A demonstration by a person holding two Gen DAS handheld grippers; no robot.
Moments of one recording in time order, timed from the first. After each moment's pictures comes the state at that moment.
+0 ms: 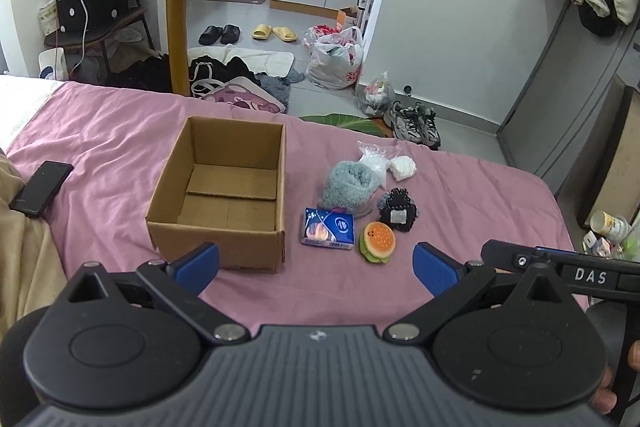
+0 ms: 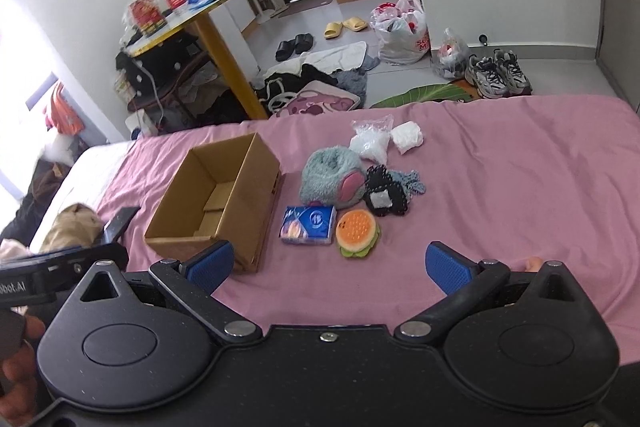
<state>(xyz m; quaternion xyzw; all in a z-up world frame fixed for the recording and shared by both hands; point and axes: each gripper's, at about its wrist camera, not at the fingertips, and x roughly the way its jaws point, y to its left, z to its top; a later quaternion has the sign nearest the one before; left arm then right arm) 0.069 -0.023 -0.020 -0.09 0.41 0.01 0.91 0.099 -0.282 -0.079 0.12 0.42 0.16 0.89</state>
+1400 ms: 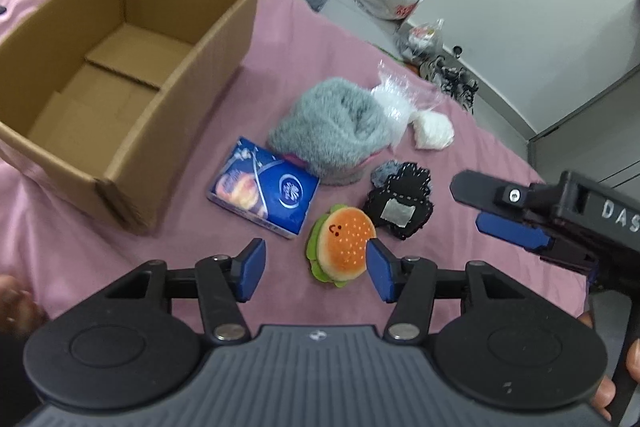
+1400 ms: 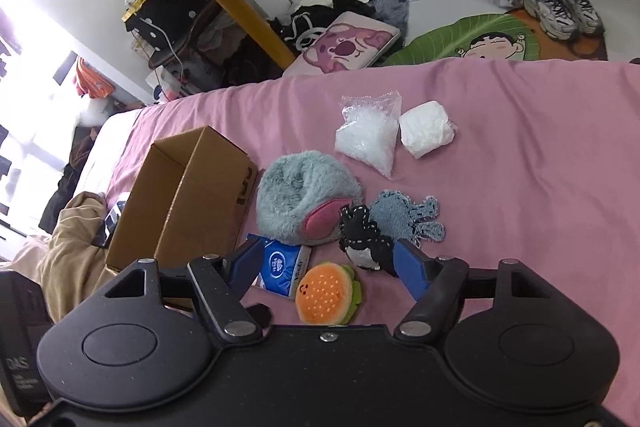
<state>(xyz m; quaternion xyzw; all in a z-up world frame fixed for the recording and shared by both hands) 0.203 -0.074 -0.164 -0.25 0.51 0.07 0.82 0.271 -0.304 -0.170 0.14 0.52 0.26 0.80</state>
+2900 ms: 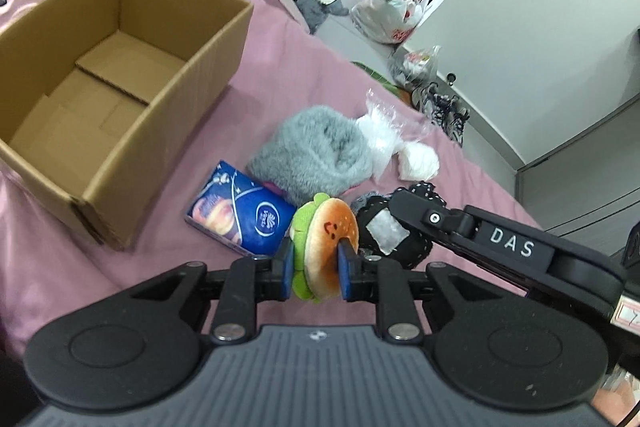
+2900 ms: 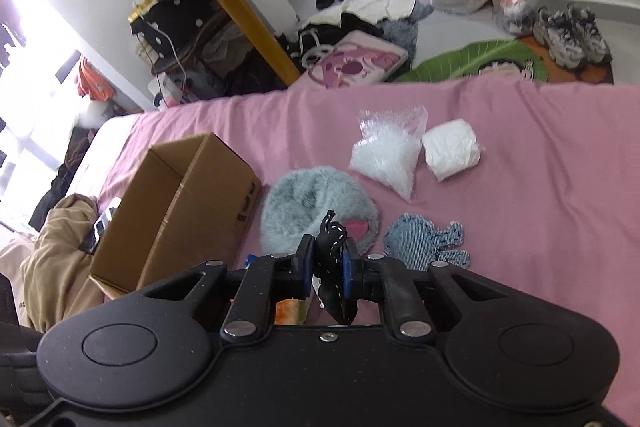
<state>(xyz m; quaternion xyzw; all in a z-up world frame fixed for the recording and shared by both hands) 0.214 -0.074 -0.154 -0.28 0.47 0.07 0.83 0.266 -0.282 -0.171 0.13 0.48 0.26 0.83</state>
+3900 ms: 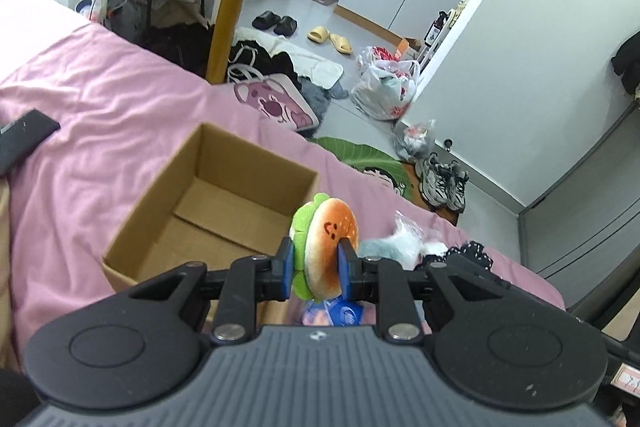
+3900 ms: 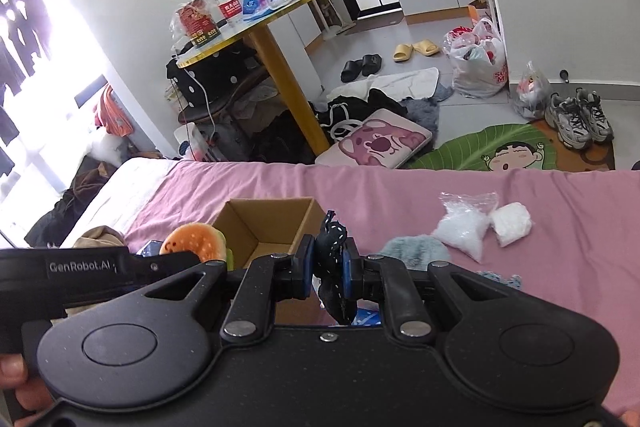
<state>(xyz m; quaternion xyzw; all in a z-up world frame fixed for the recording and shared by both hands) 0.174 0.022 -0.051 -0.22 0.39 0.08 0.89 0.215 -0.219 -0.100 0.11 0.38 0.26 0.88</state>
